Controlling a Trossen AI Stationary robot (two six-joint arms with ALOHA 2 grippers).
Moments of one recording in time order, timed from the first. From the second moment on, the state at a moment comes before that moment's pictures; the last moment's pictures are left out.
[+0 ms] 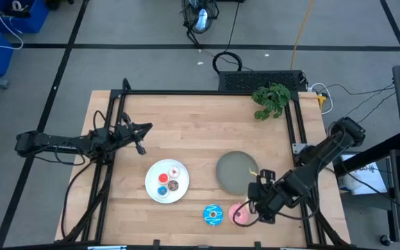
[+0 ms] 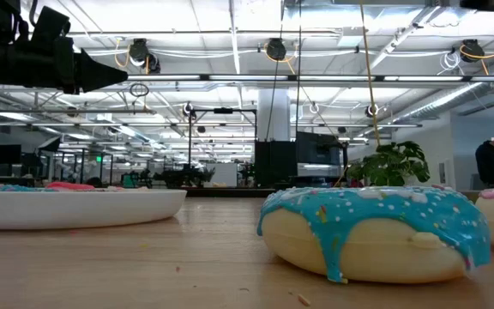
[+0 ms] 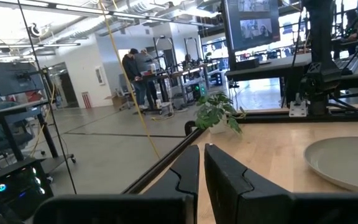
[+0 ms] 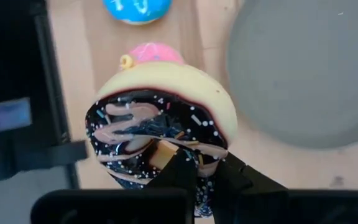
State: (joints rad) left arm 0.03 0.40 0.01 0.53 -0.43 0.24; right arm 0.71 1.51 1.28 -1.07 0.11 0.86
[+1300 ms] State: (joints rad) left arm 0.03 0.40 0.01 0.49 -0.43 0.23; right arm 0.17 1.55 1.24 -1.12 0.10 0.46
